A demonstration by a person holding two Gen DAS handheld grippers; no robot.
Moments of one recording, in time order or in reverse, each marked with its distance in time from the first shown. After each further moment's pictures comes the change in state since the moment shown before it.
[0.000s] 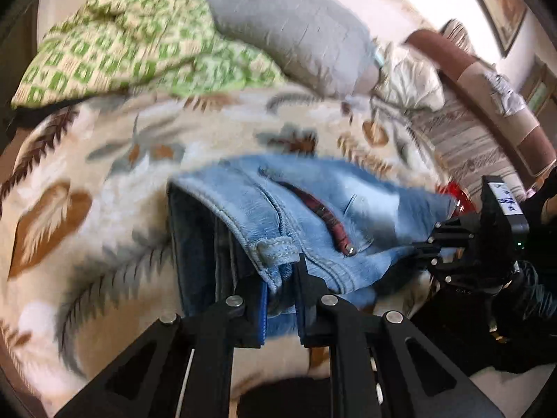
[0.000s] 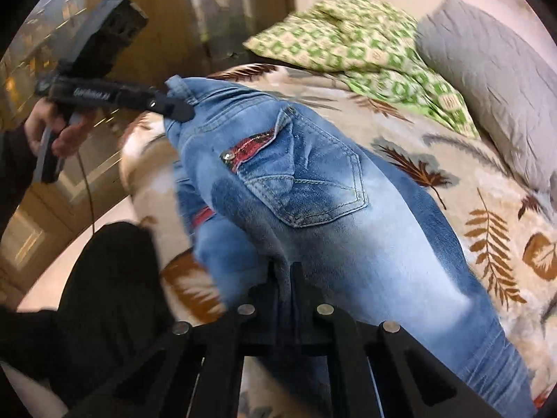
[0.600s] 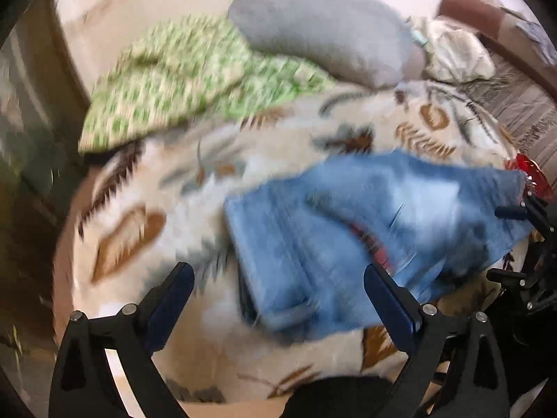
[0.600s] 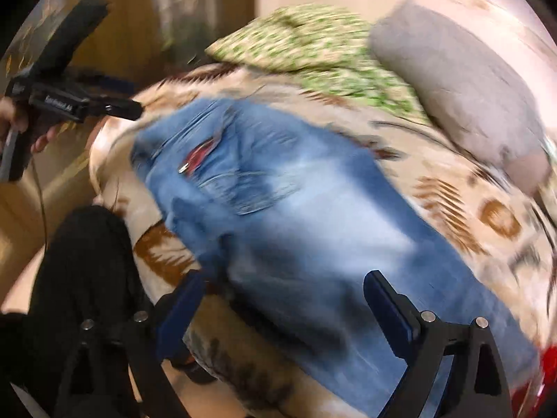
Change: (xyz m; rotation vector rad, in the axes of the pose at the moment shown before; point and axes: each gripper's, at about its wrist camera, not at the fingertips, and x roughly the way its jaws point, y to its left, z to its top) left arm -0.015 -0.055 0.005 0.147 -0.093 0.397; right arm -0.026 0.003 -0.050 0.117 -0.054 -0.206
